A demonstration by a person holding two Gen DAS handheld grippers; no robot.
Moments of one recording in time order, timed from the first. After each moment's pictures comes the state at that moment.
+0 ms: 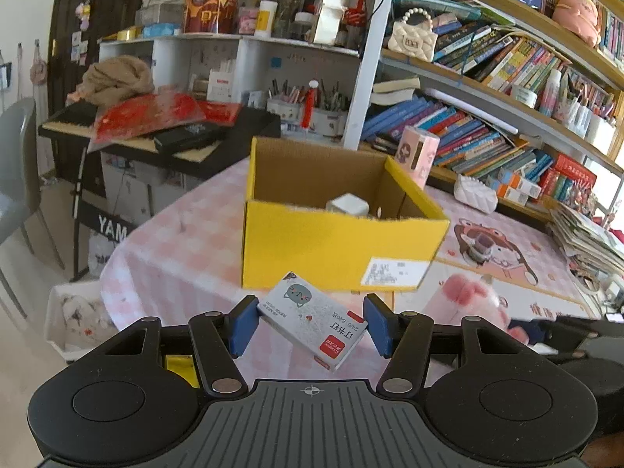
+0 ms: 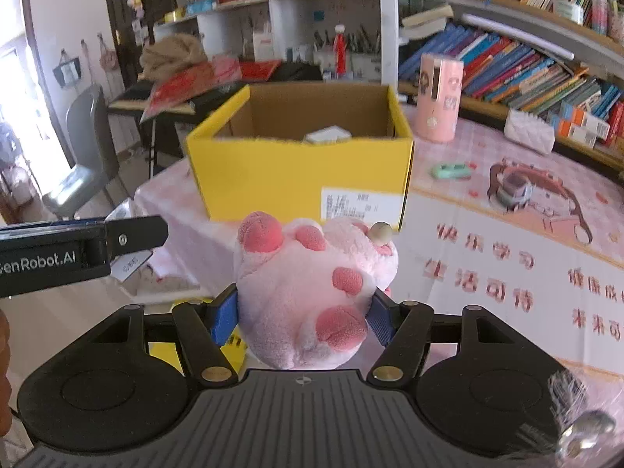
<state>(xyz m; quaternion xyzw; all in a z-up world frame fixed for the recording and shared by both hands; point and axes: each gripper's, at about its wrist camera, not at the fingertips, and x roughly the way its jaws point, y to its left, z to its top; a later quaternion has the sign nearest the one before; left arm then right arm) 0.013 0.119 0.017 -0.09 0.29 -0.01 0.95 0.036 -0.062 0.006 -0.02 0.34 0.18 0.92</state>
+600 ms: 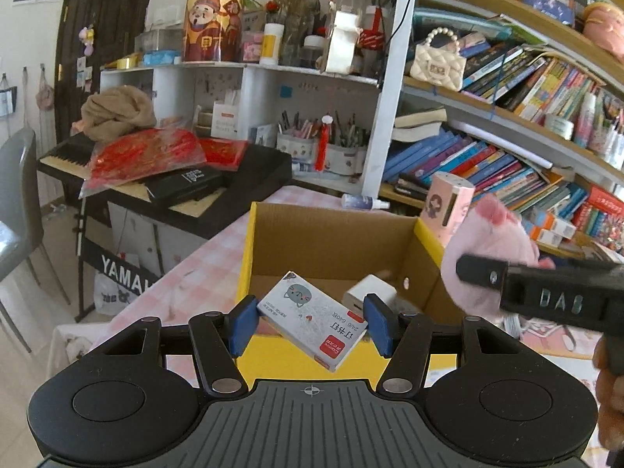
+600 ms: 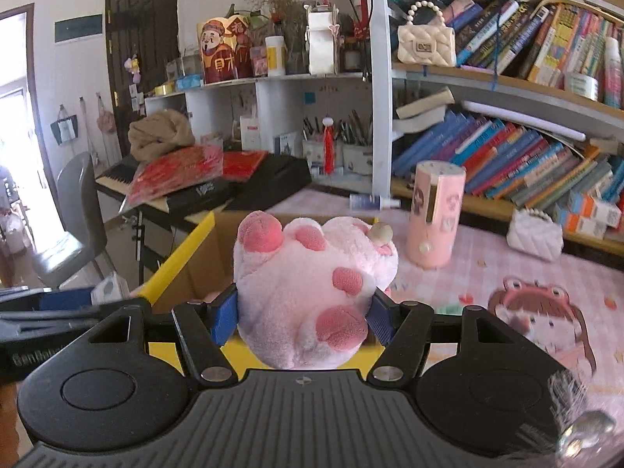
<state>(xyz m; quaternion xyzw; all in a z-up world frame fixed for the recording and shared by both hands) 0.123 0.118 0.036 -0.08 0.26 0.02 0.96 0.169 -0.066 0.063 -0.01 0.24 0.19 0.95</state>
